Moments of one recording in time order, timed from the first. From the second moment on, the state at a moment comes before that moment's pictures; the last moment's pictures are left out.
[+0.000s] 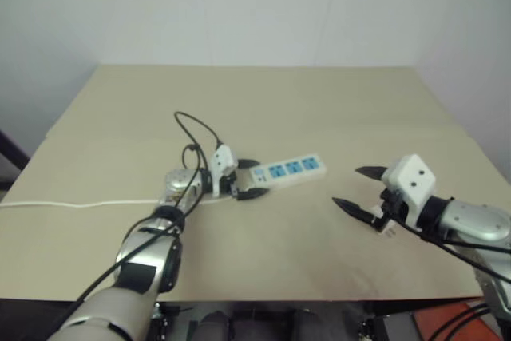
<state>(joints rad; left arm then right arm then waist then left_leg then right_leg) -0.97 0.23 0.02 1.29 -0.06 -0.50 -1.22 -0.07 -0.83 -0.21 -0.58 0.40 0.57 0.70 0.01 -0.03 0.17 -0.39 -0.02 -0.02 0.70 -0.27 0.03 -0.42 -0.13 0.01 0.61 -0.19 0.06</state>
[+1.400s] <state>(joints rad) -0.94 0.24 0.03 1.30 0.03 -0.52 -1.28 -0.37 -1.00 -0.04 -0.63 0.36 1.06 0.63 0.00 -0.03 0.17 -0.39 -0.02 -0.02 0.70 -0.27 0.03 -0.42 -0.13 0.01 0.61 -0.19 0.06</state>
